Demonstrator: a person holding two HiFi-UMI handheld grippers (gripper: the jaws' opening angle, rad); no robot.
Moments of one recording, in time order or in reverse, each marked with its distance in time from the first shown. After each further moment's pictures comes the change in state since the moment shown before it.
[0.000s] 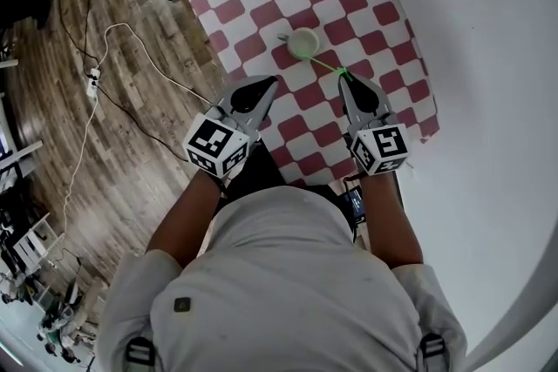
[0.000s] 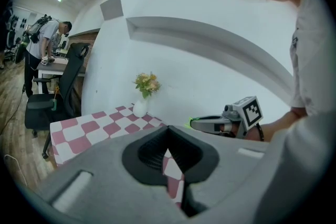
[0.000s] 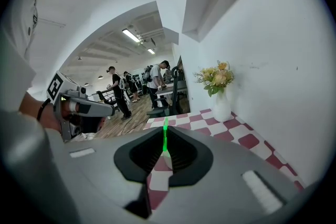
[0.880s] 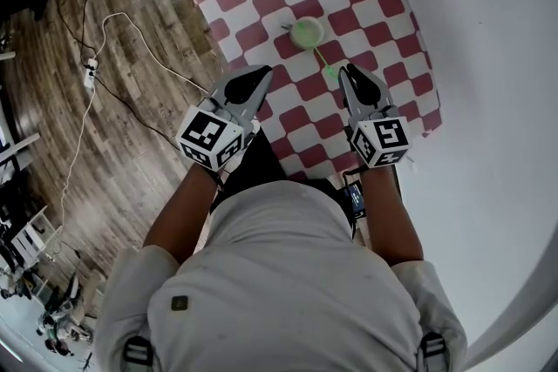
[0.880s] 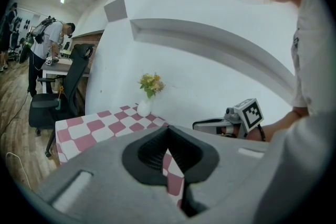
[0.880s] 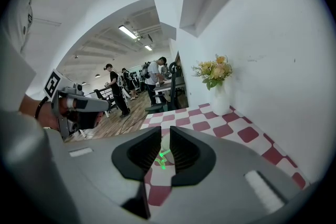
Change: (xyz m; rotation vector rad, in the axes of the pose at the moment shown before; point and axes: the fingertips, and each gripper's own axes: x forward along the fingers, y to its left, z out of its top) left arm -0.012 0.013 -0.007 -0.008 -0.011 0.029; right arm 0.006 0.001 -0.019 0.022 0.042 -0.022
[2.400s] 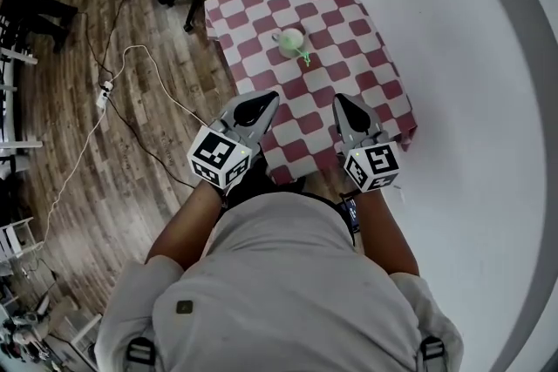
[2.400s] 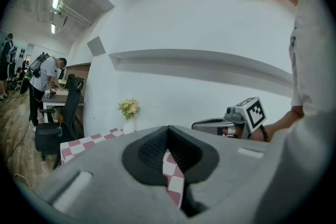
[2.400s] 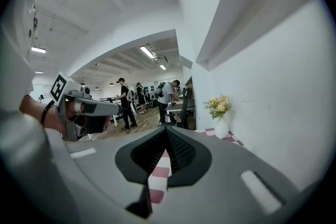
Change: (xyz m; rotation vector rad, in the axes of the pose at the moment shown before) left arm -0.090 -0.186 0.018 0.188 -0.178 0.026; right arm -0.189 0.073 0.024 -0.144 -0.226 0.085
